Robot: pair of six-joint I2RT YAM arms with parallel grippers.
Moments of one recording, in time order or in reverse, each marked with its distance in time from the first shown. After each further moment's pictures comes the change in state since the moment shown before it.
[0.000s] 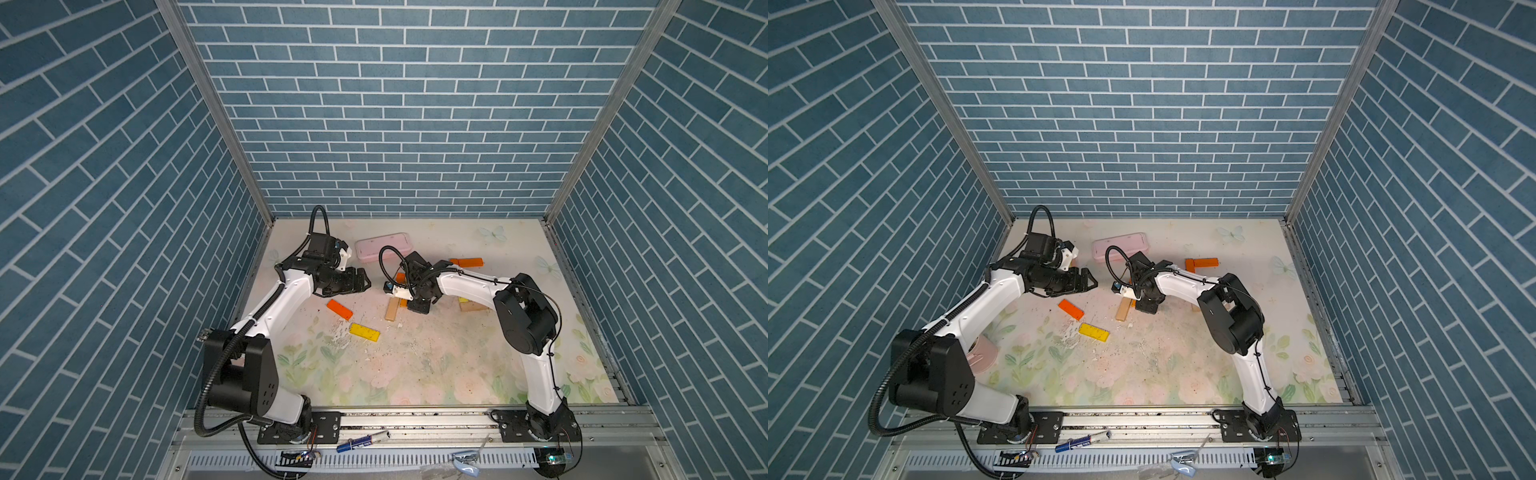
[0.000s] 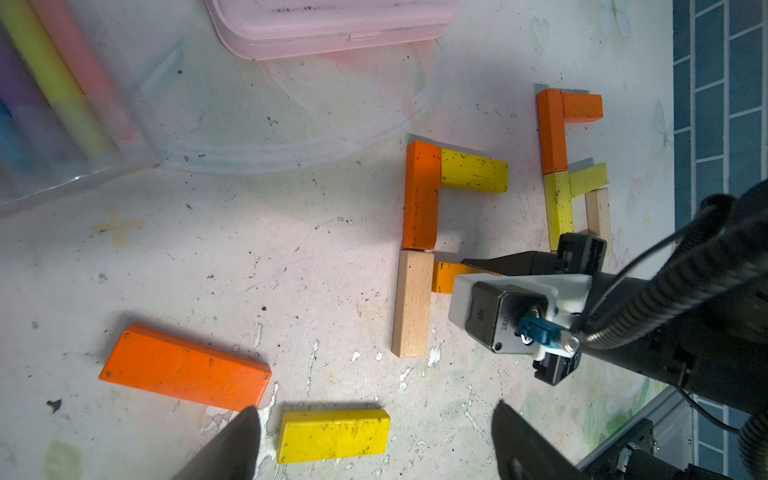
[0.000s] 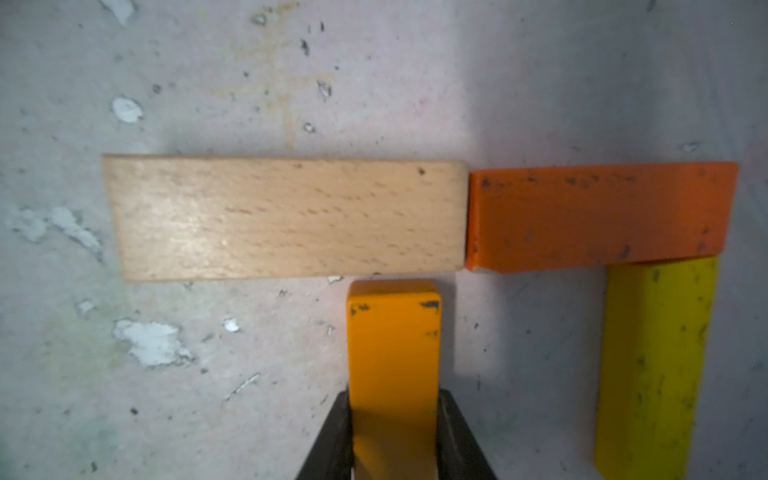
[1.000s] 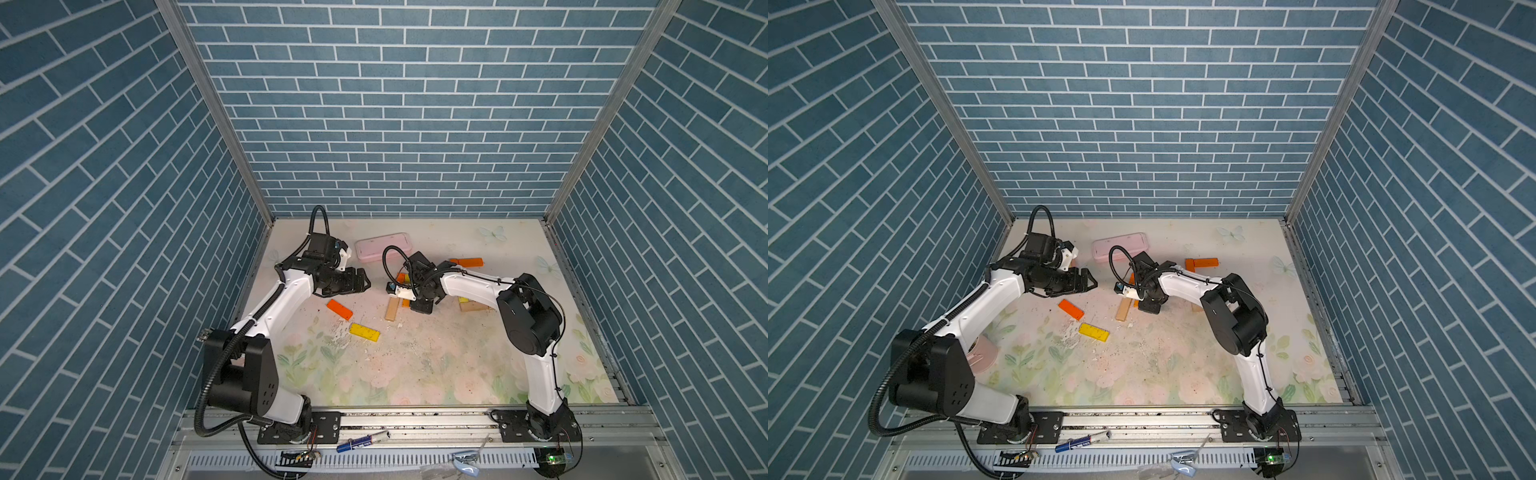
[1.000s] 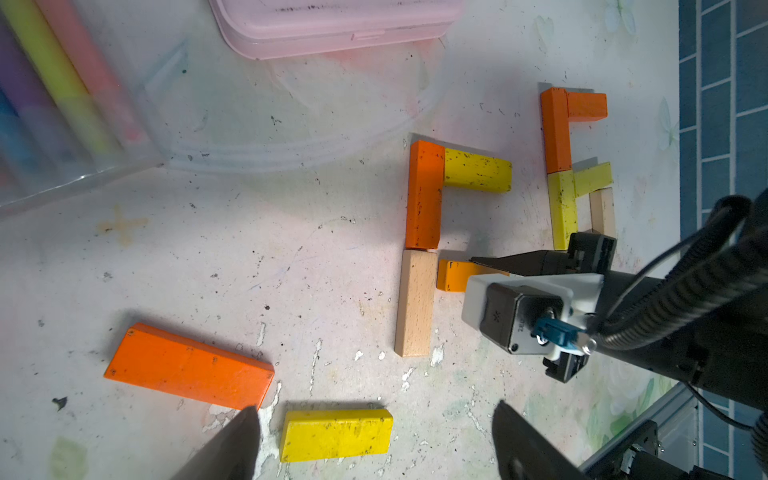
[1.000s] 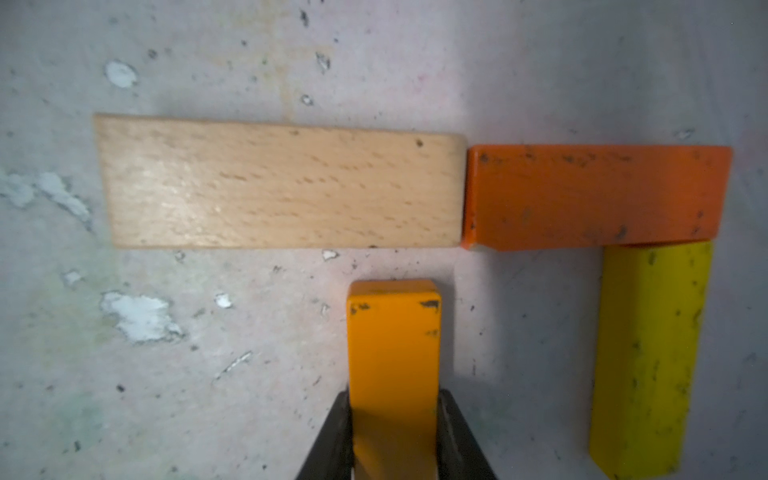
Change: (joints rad) left arm 0.000 0.000 0.000 -0.002 -0.007 0.002; right arm -0.015 -0.024 -0.040 0.027 -0.007 -0.034
